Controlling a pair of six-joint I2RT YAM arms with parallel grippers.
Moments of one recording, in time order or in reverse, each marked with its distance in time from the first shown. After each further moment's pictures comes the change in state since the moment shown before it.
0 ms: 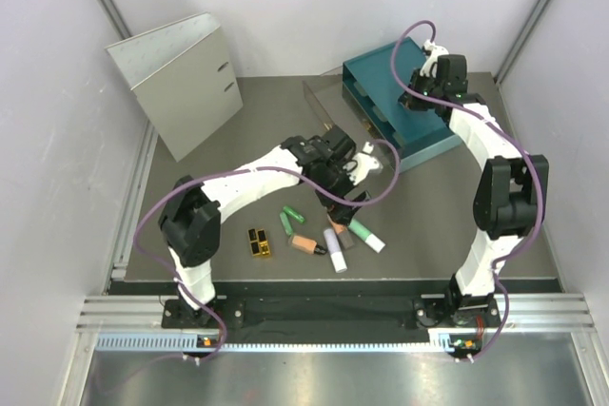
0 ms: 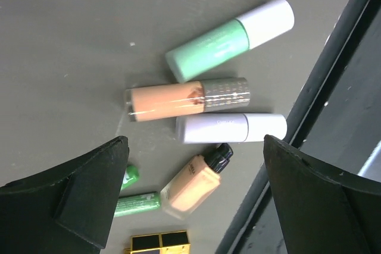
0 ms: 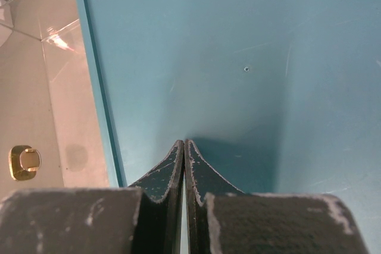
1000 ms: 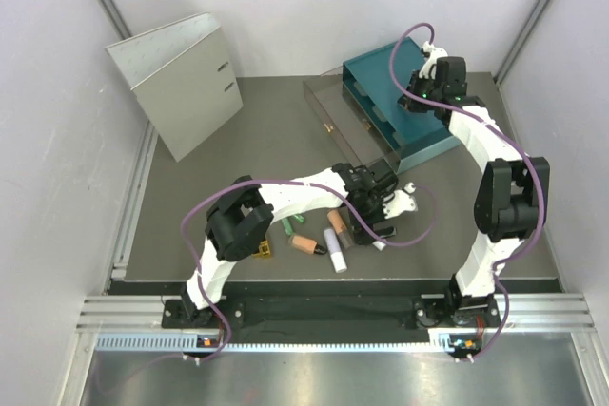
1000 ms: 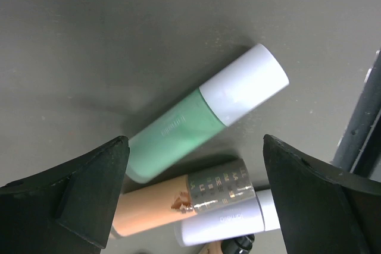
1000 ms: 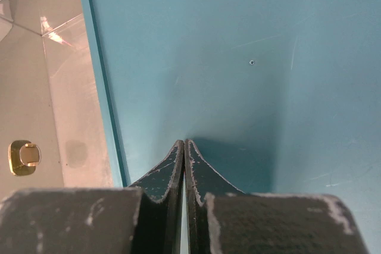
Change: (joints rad) left arm -0.197 0.259 0.112 0.095 -0.125 0.178; right arm 0.008 -0.025 -0.039 0.024 0.007 -0.009
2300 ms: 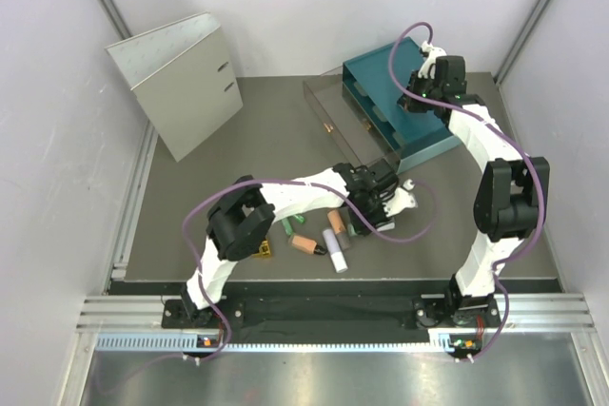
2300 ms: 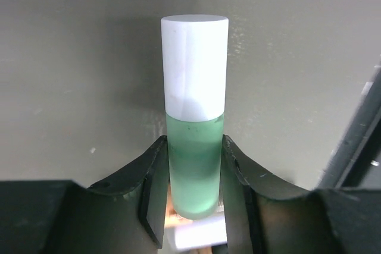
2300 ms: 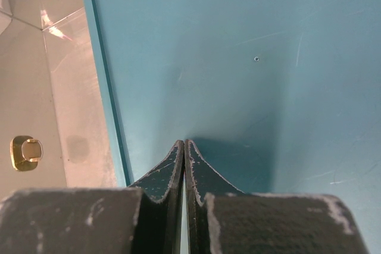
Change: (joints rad) left arm 0.000 0.032 0.010 0.006 -0.016 -0.069; right arm 0.004 0.003 0.020 -0.035 -0.003 -0.008
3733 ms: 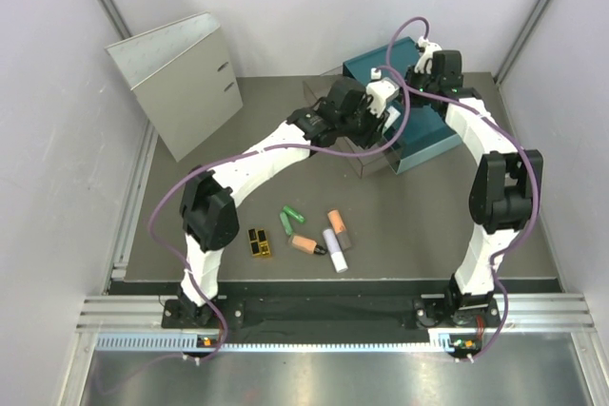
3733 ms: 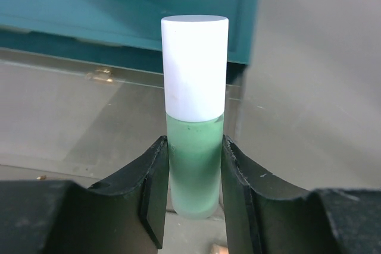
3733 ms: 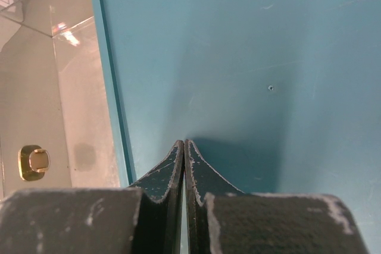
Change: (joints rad) left arm 0.248 -0.128 0.238 0.294 -0.049 -0.272; right arm 0.003 0.074 0.093 -0.023 -0.039 0.002
